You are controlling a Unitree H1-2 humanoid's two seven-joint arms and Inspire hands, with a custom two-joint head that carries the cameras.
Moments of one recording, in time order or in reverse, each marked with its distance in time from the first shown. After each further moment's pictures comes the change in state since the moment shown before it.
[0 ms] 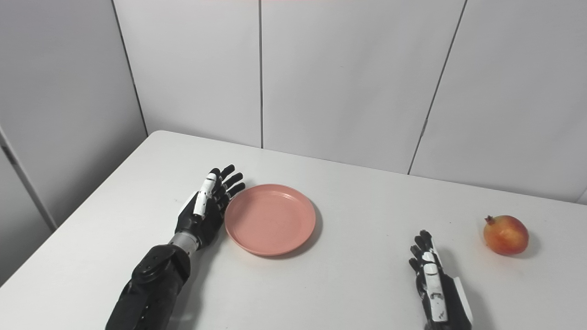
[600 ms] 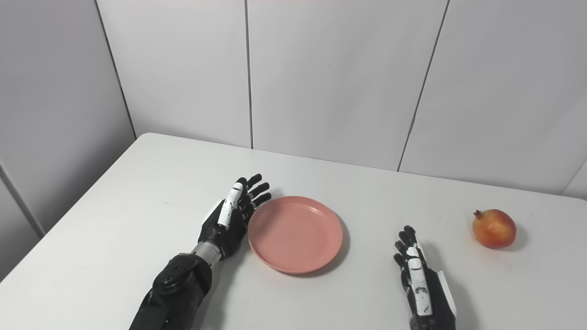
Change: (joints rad) left arm 0.012 -0.089 -0.090 -0.040 0.054 0.024 -0.011; right arm 0.004 0.023 0.013 -0.010 -0.002 0.001 -0.004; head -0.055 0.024
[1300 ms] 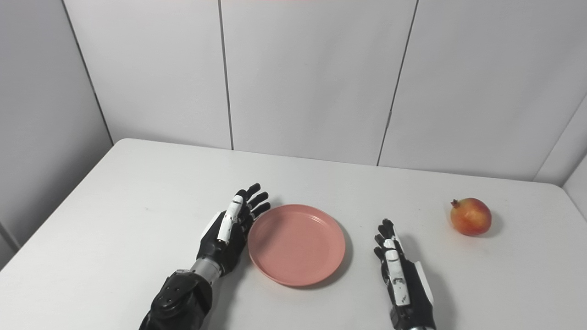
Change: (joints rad) left arm 0.056 -0.070 -0.049 -0.061 0.068 -0.011 0.001; right arm 0.008 0.020 0.018 -0.014 -0.023 0.010 -0.034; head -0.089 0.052
